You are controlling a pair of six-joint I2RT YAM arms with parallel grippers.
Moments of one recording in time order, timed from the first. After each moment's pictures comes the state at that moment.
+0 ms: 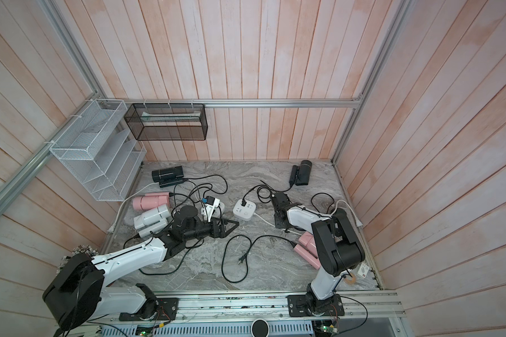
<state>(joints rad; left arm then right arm) -0.66 1.32 0.61 0.32 0.46 -0.65 0.39 1.70 0.93 -0.48 0.34 0.30</state>
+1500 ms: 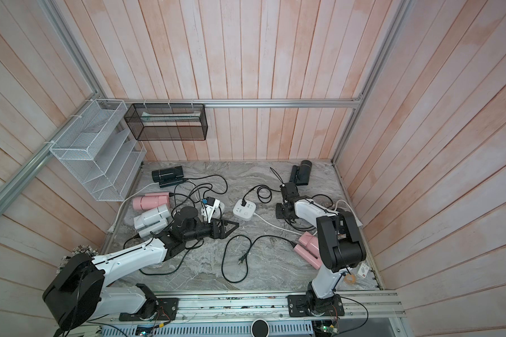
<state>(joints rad) -0.66 1.32 0.61 0.32 0.47 -0.65 0.26 1.70 1.02 -0.44 0.04 0.26</state>
